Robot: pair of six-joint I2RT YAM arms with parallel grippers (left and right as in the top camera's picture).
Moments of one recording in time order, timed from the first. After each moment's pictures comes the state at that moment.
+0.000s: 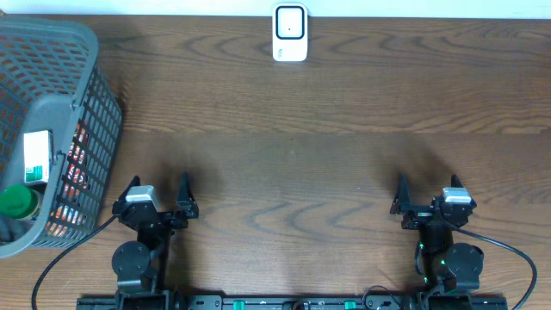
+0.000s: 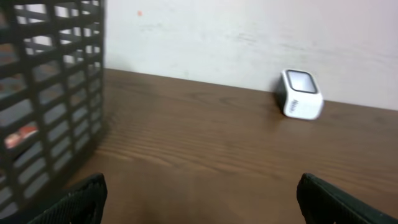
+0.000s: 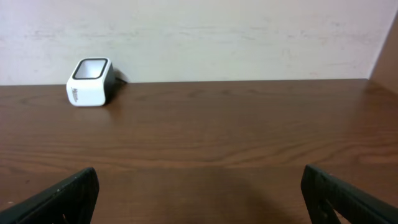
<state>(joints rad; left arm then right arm) 0.05 0.01 0.02 -0.11 0.06 -0.15 0.01 0.01 0.01 -0.07 0.03 0.04</state>
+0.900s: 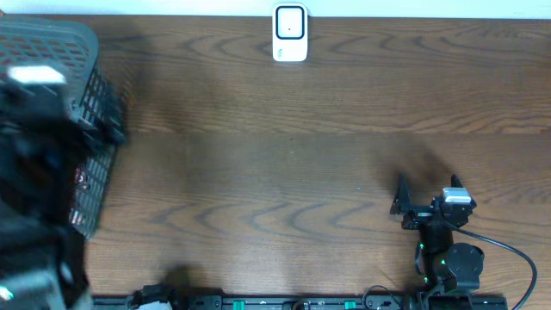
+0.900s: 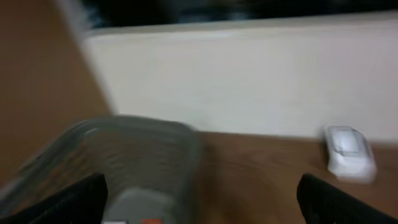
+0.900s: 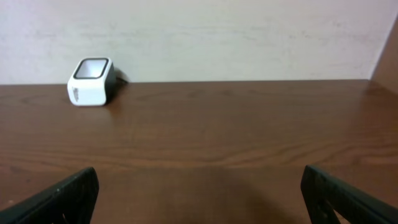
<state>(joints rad) 0.26 0.99 1.51 -0.76 0.04 0.08 0.01 0.01 0.01 -0.07 0.02 0.04</state>
